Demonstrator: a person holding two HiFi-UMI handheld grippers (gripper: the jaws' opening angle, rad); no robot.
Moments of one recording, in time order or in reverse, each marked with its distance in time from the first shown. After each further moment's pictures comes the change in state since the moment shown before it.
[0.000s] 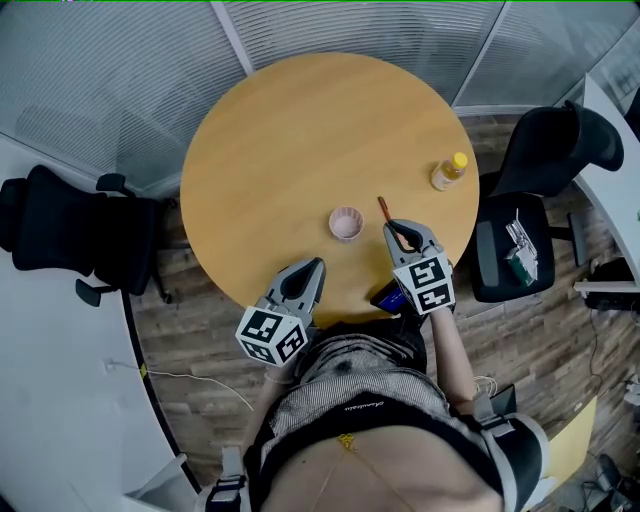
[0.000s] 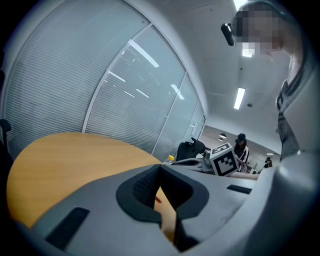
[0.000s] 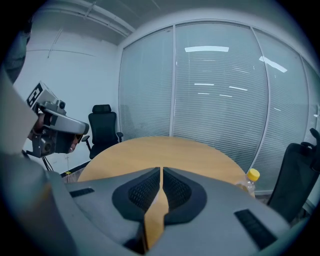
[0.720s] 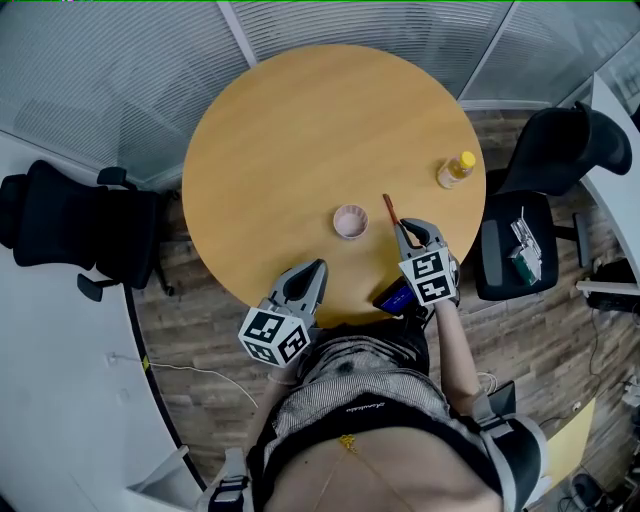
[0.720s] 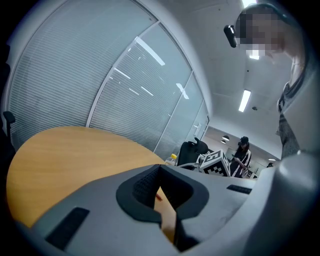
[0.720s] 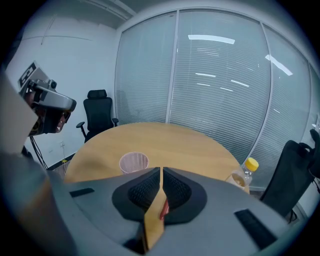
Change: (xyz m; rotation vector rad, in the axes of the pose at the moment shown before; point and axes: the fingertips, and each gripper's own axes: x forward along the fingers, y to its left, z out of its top) left arm 0.003 0.010 -0.010 -0.059 0.019 0.022; right arm 0.024 -0.024 -0.045 -0.042 0.139 -0.049
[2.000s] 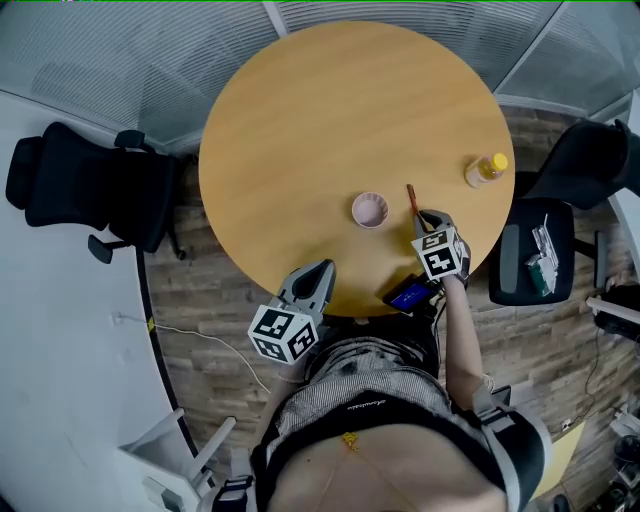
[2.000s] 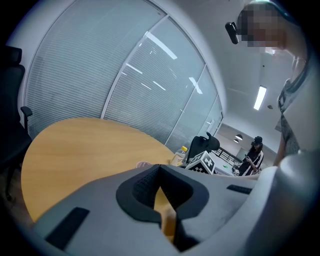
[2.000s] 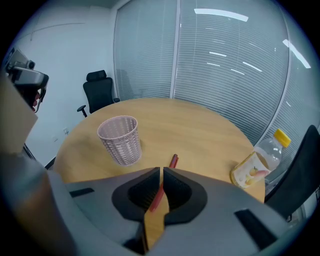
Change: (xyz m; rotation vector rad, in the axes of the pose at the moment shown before) left arm -0.006 0.014 -0.035 -0.070 0.068 0.140; right arm 0.074 -0.016 -0.073 -0.038 0.226 0.076
